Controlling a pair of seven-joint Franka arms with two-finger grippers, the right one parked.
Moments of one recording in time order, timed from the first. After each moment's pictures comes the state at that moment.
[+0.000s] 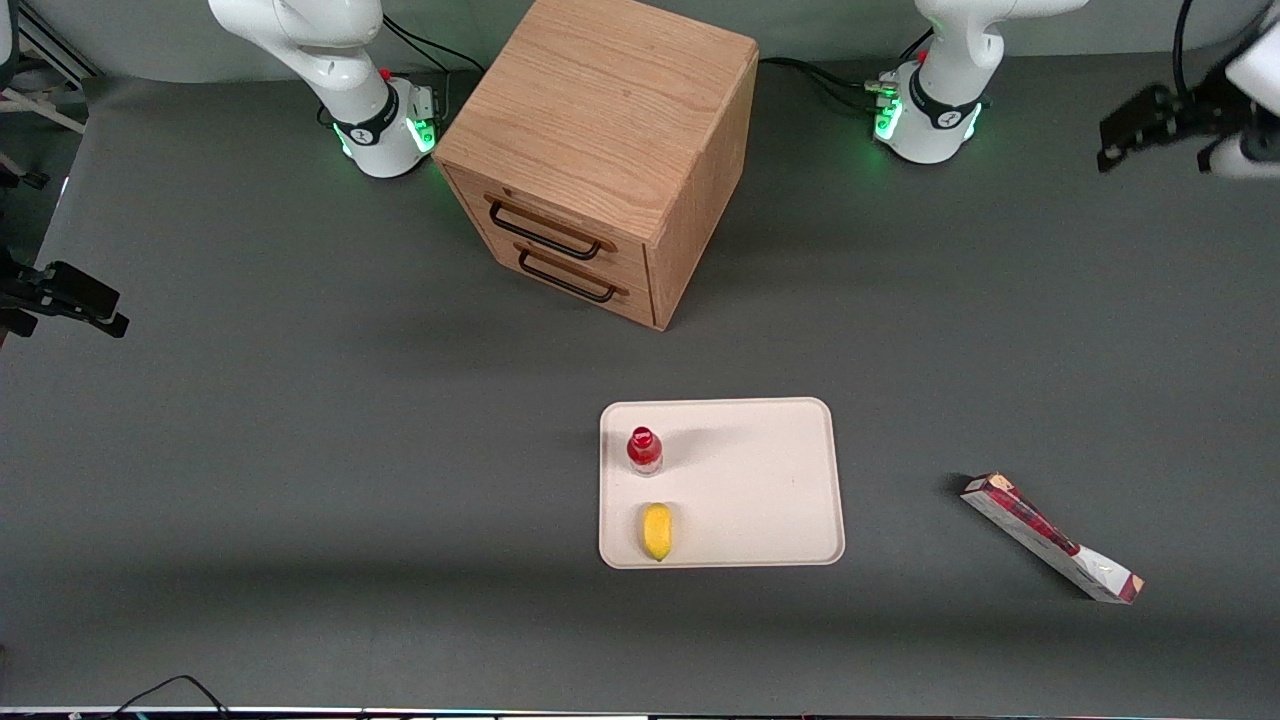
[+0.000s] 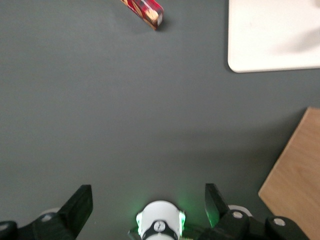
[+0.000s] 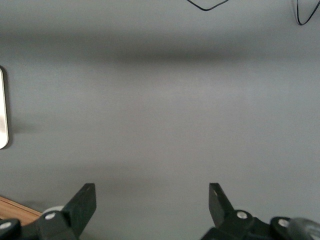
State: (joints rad) arm 0.03 -0.13 -0.06 -1.62 0.00 1.37 -0.03
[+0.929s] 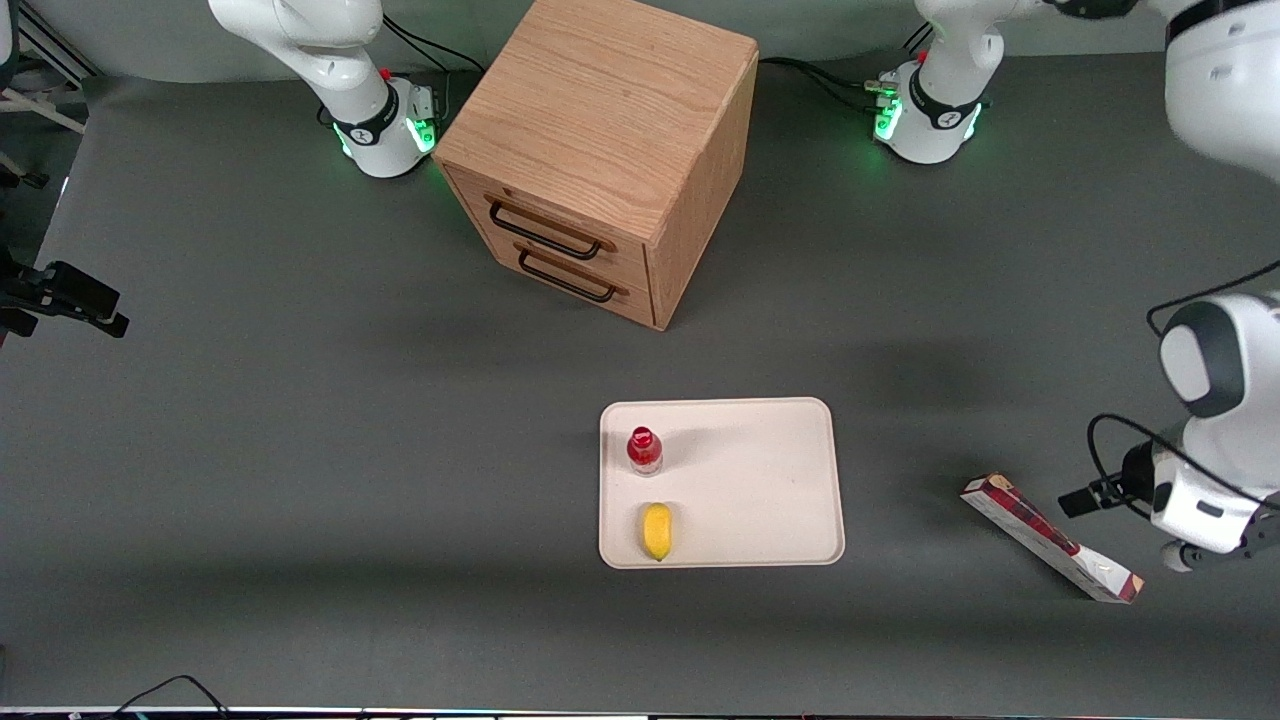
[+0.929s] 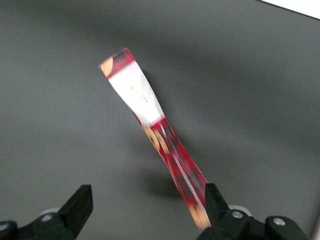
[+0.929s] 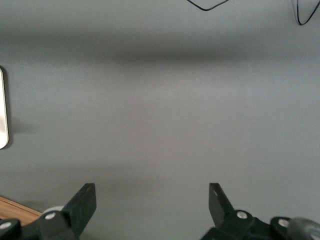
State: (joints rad) arm 0.06 0.64 0.03 -1.46 0.00 2.21 -0.24
